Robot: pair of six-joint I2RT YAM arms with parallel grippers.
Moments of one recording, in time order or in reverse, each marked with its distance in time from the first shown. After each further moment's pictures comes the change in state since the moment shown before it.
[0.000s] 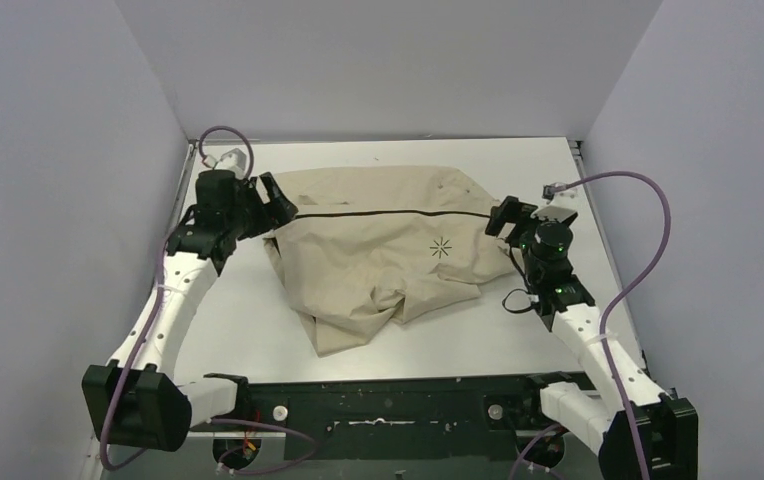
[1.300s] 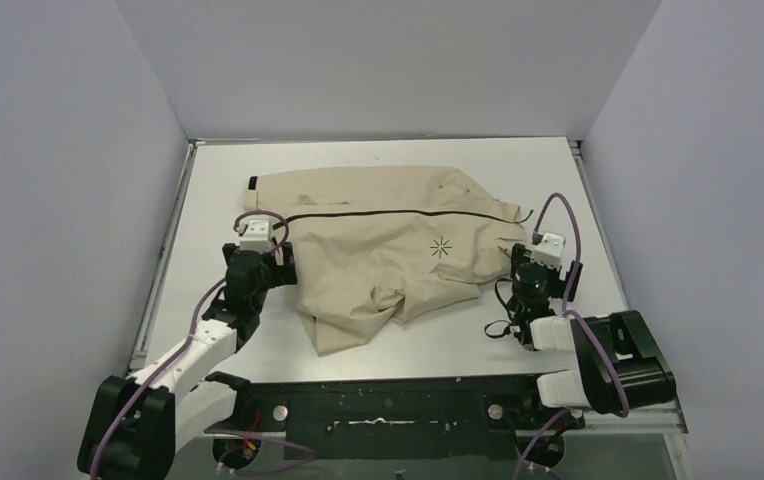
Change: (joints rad) left arm -0.227 -0.231 -0.712 0.659 -0.390 0.362; right arm 0.035 0.333 -0.409 0.595 0.613 -0.325
